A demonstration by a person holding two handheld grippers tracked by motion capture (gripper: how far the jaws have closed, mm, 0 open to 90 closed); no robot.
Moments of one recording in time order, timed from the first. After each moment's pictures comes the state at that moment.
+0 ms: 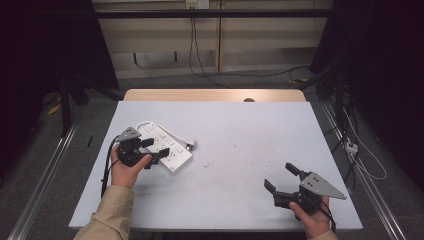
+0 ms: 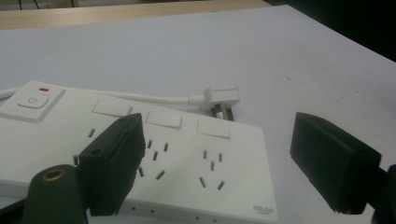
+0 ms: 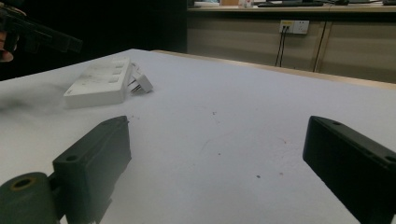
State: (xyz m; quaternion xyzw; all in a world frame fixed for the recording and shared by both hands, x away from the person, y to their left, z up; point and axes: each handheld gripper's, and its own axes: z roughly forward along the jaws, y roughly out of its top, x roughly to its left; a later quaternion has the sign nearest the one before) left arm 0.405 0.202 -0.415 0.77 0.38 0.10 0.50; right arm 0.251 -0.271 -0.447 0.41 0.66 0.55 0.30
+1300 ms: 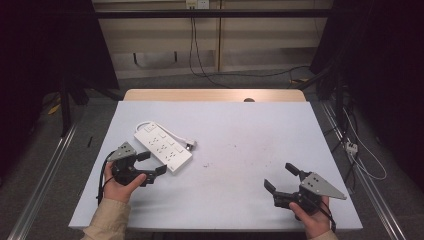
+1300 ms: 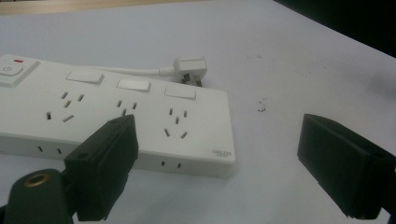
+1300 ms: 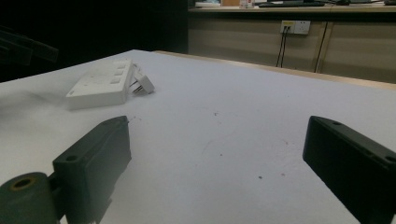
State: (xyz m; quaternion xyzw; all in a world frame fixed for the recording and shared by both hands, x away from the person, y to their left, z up) left arm 0.364 0.213 -0.423 0.78 0.36 0.10 0.50; right arm 0.250 -0.271 -0.446 0.41 0.66 0.55 0.30
